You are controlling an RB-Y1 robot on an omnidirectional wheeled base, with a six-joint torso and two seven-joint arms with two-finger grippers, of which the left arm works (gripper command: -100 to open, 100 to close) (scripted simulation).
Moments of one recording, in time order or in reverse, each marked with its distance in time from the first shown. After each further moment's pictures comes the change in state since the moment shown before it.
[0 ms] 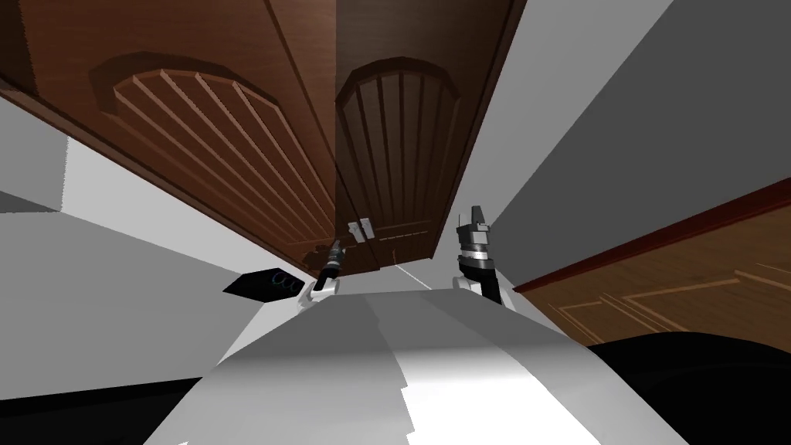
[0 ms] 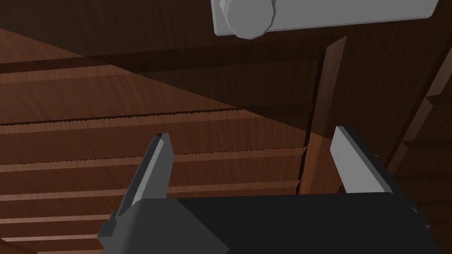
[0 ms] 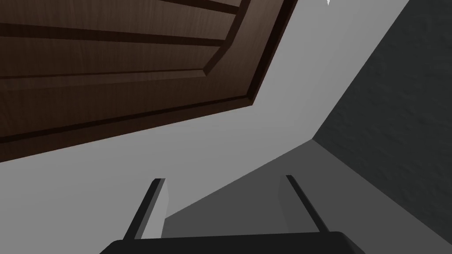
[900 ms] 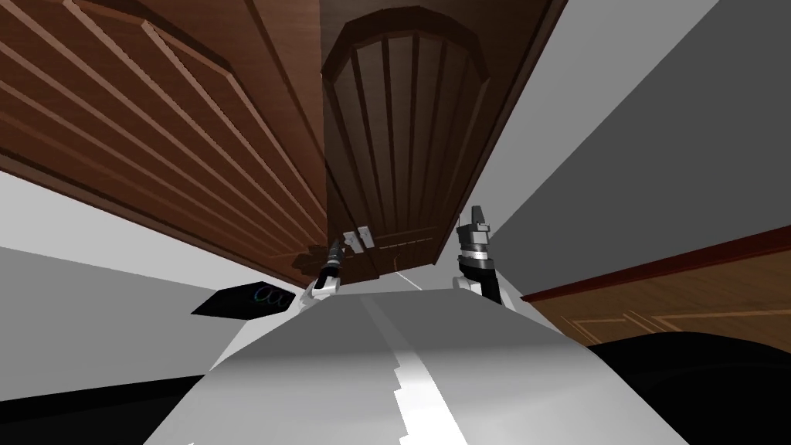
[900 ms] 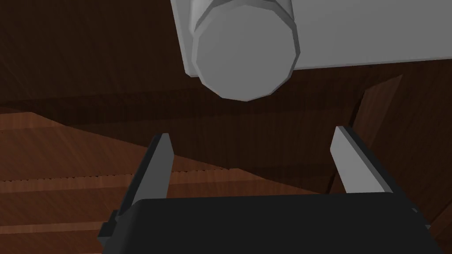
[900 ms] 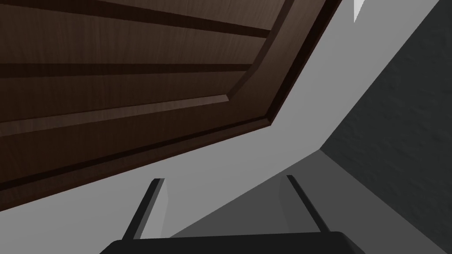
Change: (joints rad) arm -0.031 -0.016 0.025 0.035 -0.003 -0.003 -0.019
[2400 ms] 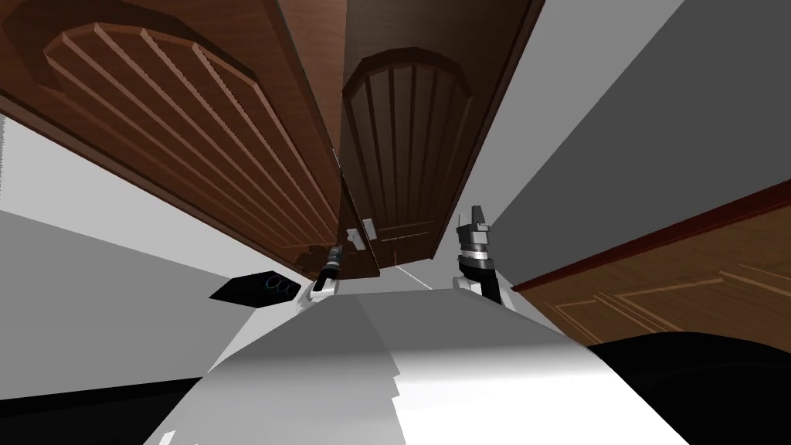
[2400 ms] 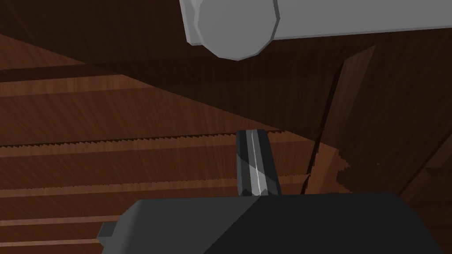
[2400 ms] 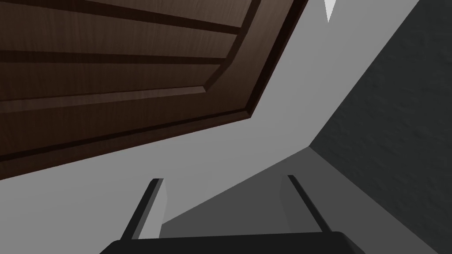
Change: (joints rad) arm 0.033 0.022 -0.029 -0.028 0.000 -0.005 0.022
